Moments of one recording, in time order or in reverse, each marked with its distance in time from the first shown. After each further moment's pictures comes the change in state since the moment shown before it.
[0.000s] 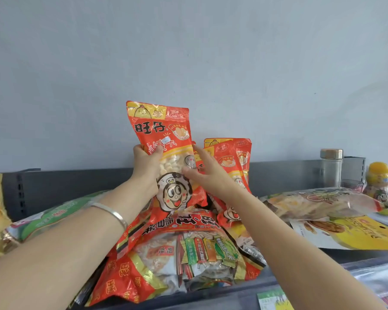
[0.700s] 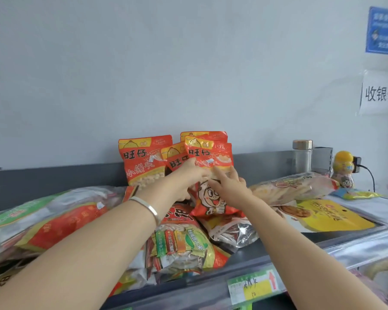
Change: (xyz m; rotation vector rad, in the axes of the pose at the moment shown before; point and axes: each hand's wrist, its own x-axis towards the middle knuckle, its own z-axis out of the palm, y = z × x) left_hand -0.055 -0.029 0.093 0.474 -0.608 -0.286; right_hand -0.036 0.088 -0.051 -0.545 -0.007 0.449
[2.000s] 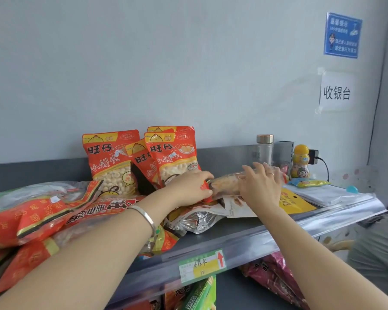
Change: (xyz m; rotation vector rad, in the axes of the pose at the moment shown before) left_hand -0.015 -0.002 0.079 0.969 -0.114 0.524; right_hand -0.062 0.115 -0.053 -0.447 0.491 0.100
